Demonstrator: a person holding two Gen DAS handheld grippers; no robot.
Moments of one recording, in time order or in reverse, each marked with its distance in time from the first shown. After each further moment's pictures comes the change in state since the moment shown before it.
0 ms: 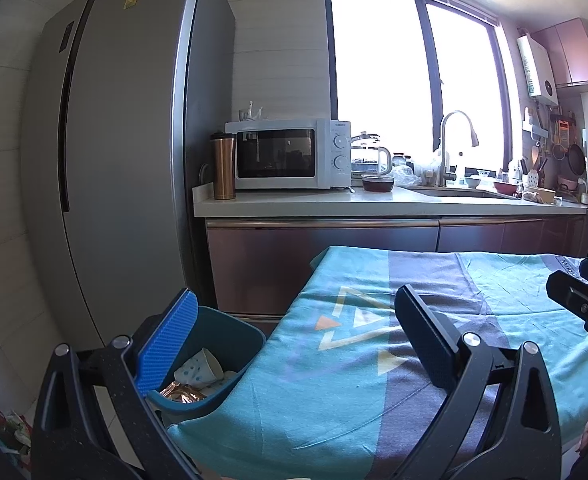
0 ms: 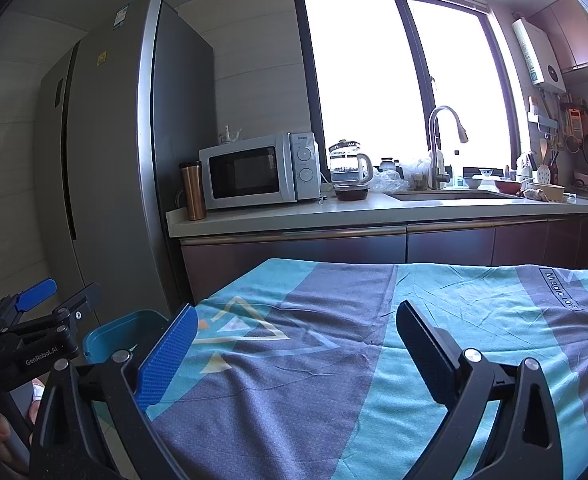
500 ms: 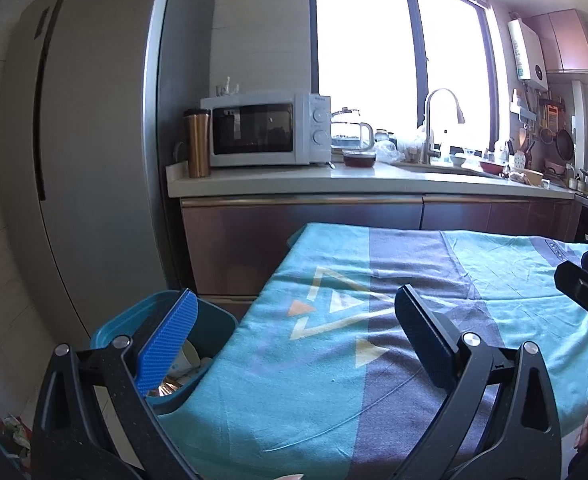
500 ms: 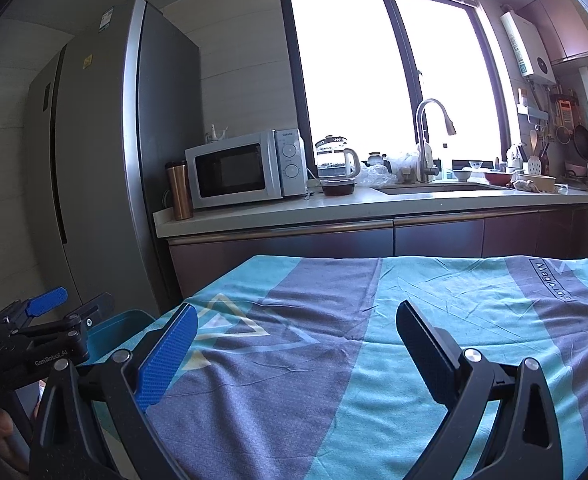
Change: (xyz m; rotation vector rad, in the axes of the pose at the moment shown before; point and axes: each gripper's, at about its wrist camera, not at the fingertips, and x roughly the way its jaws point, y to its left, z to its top) left arm 0.041 -0.020 -0.004 0.021 0.122 -0.080; right arm 0.001 -0.024 -0.005 0.031 0.018 -0.040
